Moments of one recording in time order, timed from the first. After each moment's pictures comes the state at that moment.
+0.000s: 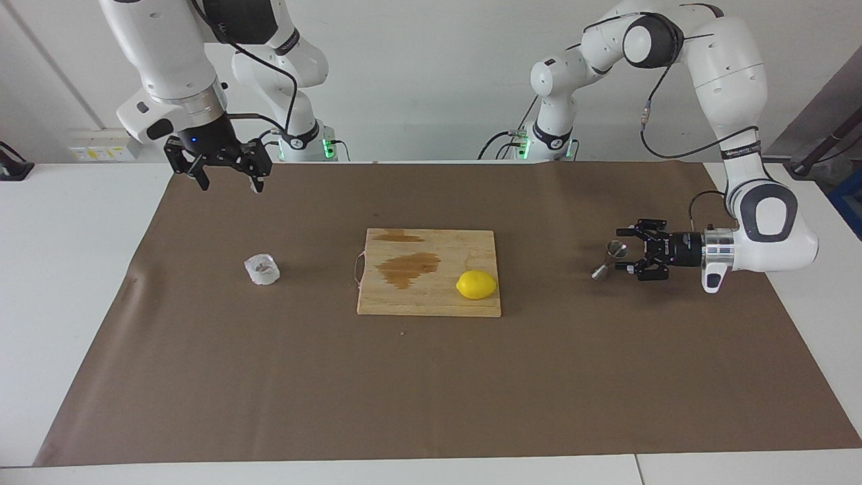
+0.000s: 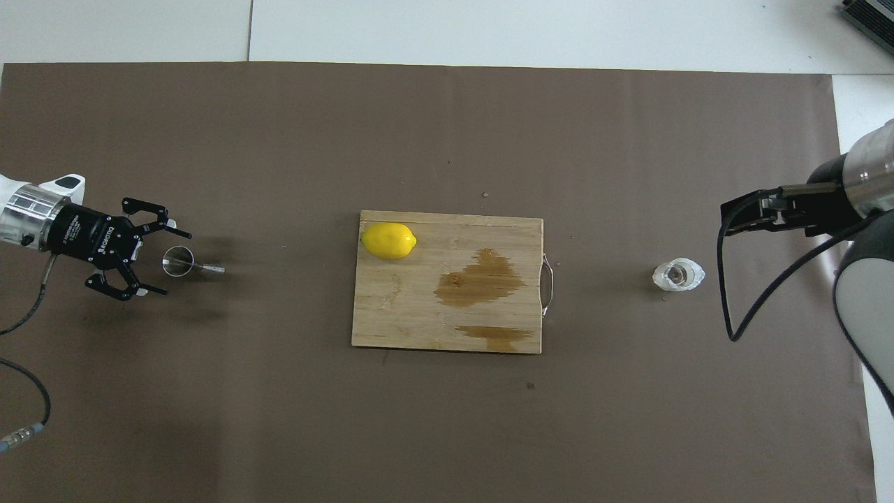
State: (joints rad) left arm 0.39 0.57 -0.08 -1.62 -0.78 1.32 -0.75; right arm 0.04 0.01 0.06 -1.57 -0.04 1.57 0.13
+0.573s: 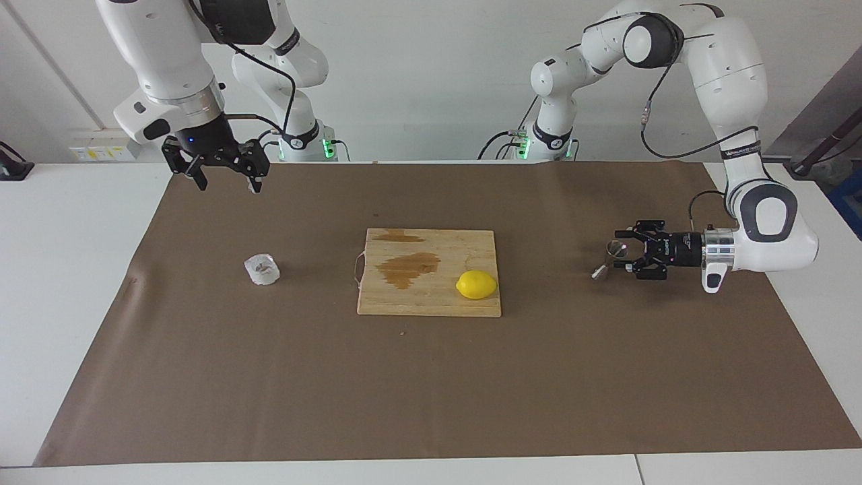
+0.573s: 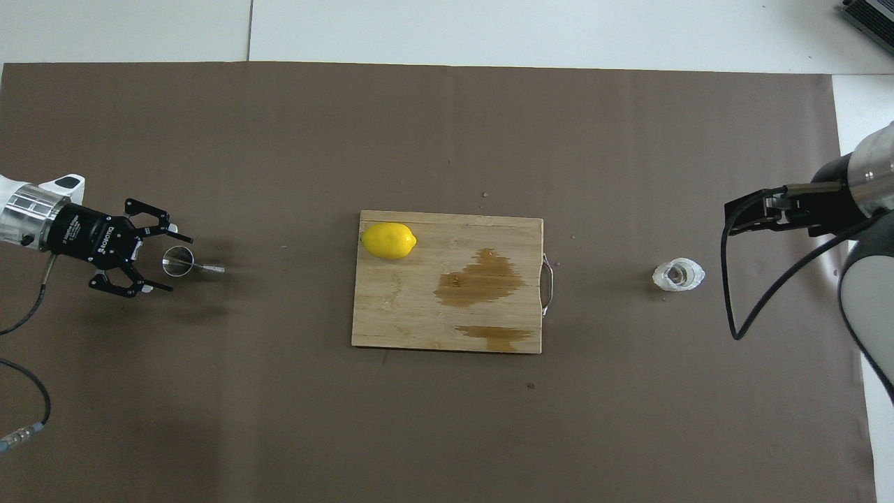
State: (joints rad) left arm 0.39 0.57 -0.08 -1.62 -0.78 1.33 -0.75; right arm 0.03 0.01 0.05 -1.57 -0.04 1.57 0.13
